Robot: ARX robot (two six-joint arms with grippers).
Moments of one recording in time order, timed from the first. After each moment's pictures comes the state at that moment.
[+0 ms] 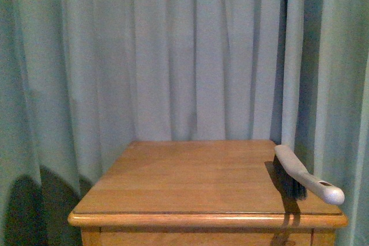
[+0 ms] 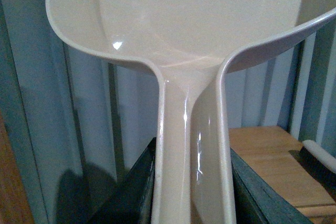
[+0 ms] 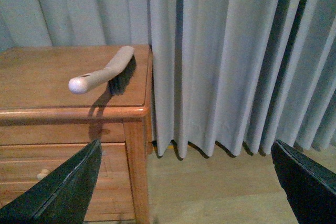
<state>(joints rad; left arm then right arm) 0.06 0.53 0.57 0.23 0.27 0.00 0.00 0.00 0.02 0.00 0.00 0.00</state>
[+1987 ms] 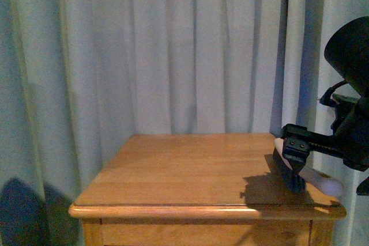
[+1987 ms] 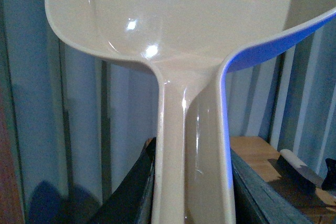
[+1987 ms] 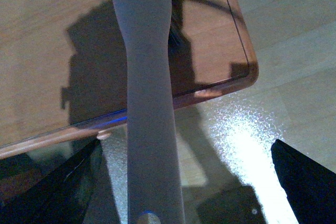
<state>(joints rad) 0.25 0.38 0.50 0.21 0.47 -0.15 0.29 1.79 1.37 -0.45 0.12 0.51</state>
